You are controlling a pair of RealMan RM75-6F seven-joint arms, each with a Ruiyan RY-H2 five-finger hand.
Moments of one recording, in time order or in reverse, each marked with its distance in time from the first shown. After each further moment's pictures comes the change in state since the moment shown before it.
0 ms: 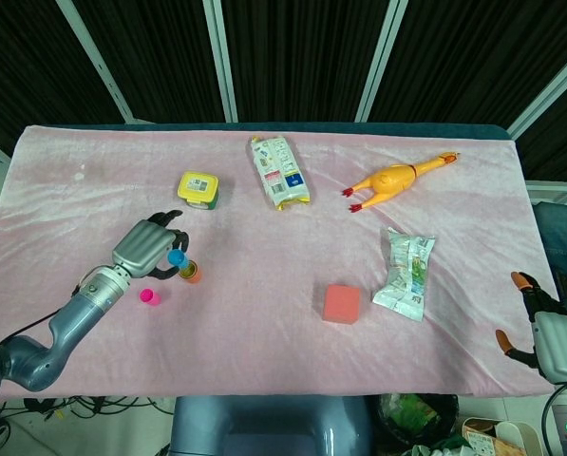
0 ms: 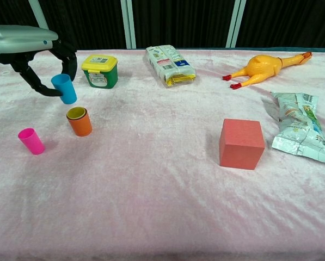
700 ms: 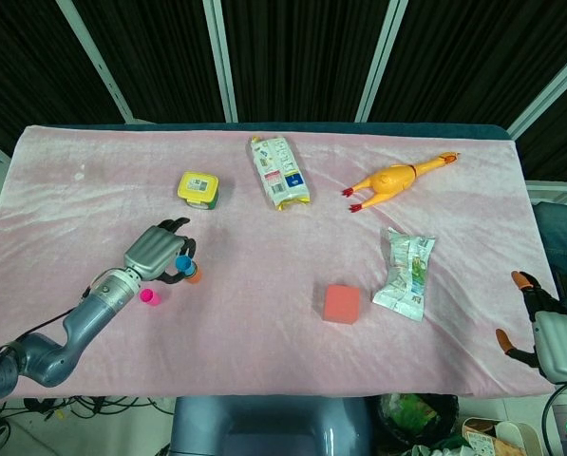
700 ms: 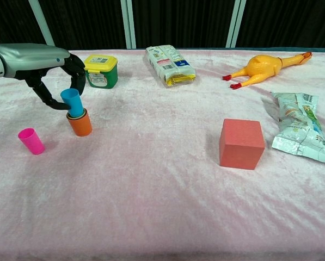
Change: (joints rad) left arm -0.023 -0.076 0.016 0.077 -0.017 -0.043 -0.008; right arm 0.000 -0.002 0.001 0.003 -0.003 0.004 -0.001
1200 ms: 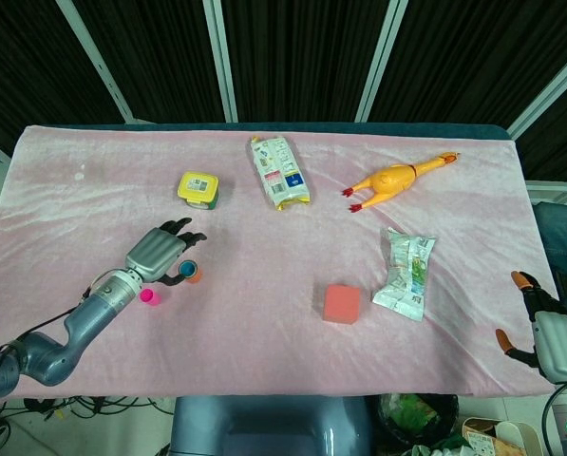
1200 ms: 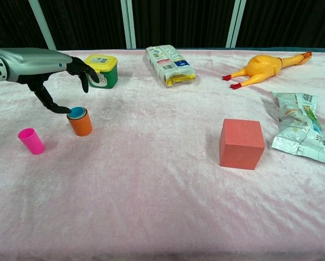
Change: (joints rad) left arm -0.006 0.008 0.012 -0.006 -0.007 -0.015 0.027; right arm 0.001 0.002 -0.001 -0.002 0.001 -0.003 0.002
